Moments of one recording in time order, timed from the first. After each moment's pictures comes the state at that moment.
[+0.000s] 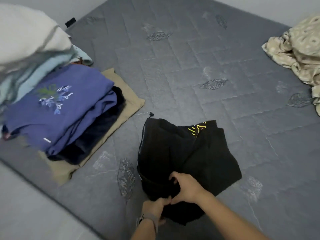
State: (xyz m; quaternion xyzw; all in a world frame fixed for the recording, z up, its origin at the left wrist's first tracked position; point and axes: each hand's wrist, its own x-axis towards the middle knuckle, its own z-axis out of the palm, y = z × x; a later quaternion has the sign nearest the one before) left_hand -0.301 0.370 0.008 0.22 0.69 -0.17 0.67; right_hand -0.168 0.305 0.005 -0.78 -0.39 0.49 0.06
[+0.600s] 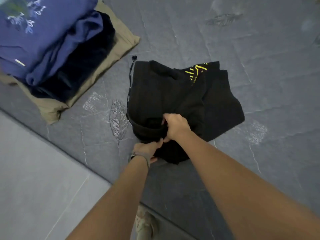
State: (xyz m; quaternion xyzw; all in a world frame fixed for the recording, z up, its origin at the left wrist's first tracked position) left_hand -0.322 0.343 -0.034 0.32 0.70 -0.07 0.64; right_hand -0.198 0.318 -0.025 -0.83 -0.38 0.40 0.01
